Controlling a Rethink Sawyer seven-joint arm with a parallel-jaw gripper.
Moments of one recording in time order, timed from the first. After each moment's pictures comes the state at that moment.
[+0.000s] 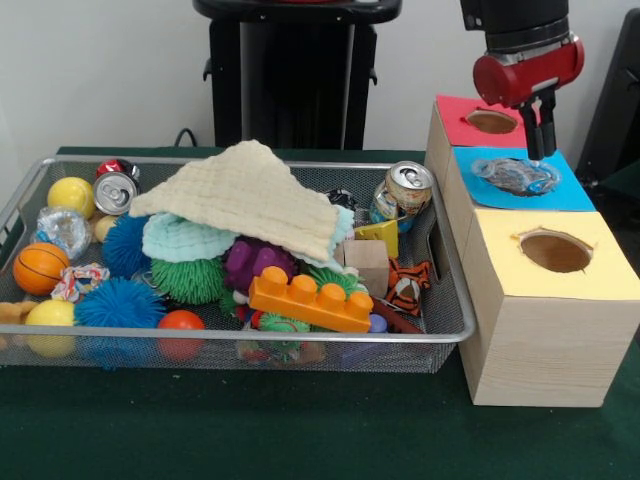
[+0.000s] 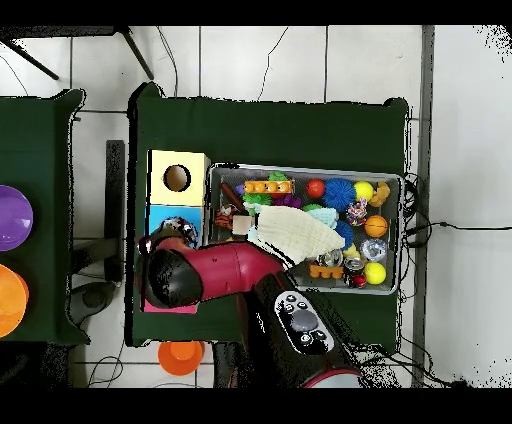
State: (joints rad) arm -0.31 -0.81 0.44 2.02 -0.14 0.16 1.42
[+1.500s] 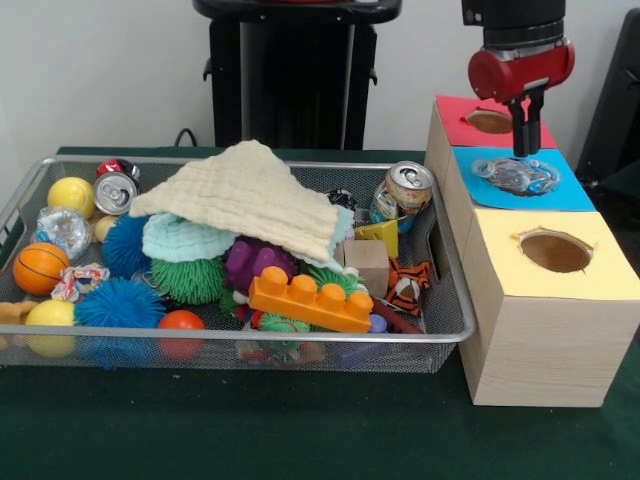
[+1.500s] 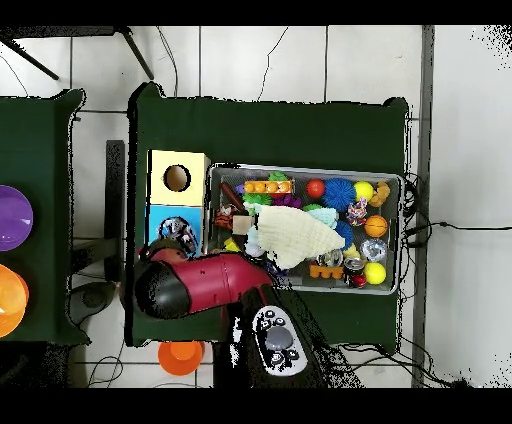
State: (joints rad) arm -0.19 -0.83 0.29 2.02 -0.14 0.16 1.42
